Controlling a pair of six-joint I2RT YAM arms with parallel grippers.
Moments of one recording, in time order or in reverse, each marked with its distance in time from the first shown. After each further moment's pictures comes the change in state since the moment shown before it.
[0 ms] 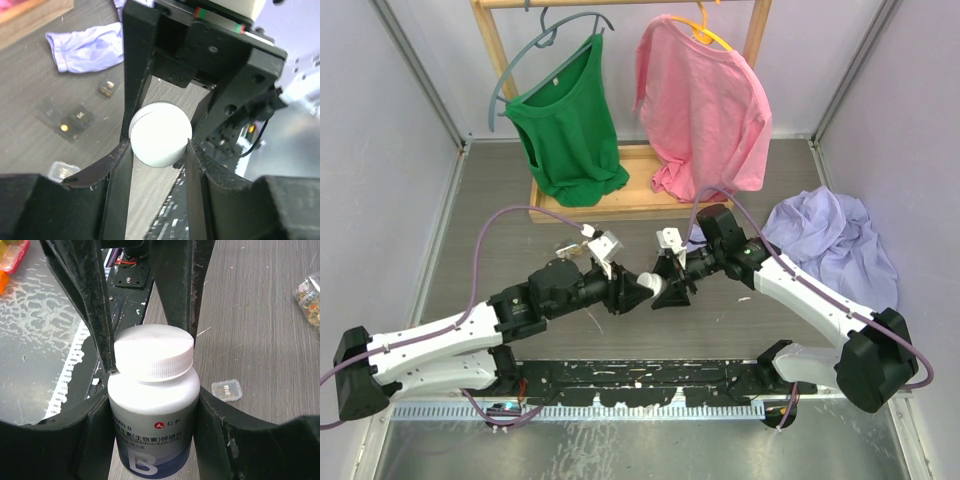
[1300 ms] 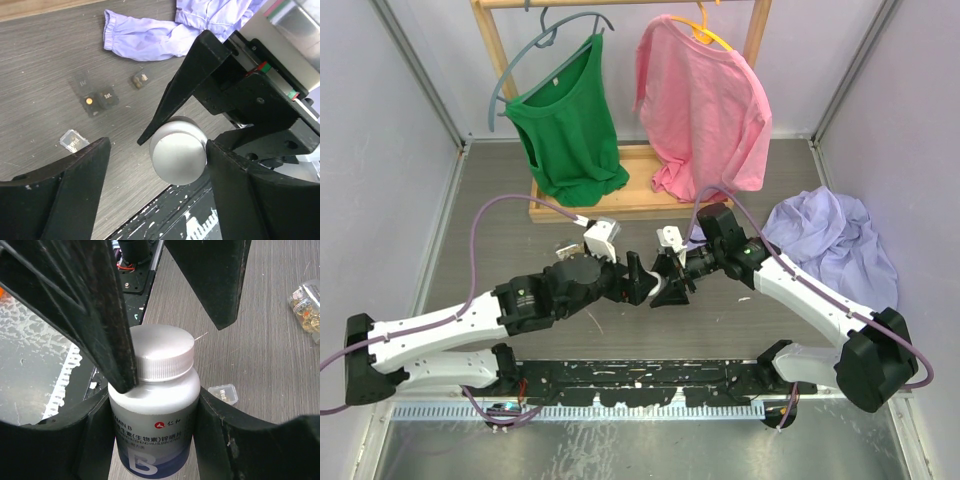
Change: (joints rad) left arm -0.073 0.089 0.219 -0.299 -0.321 -0.192; right arm 0.005 0.001 0.000 0.025 -0.012 0.007
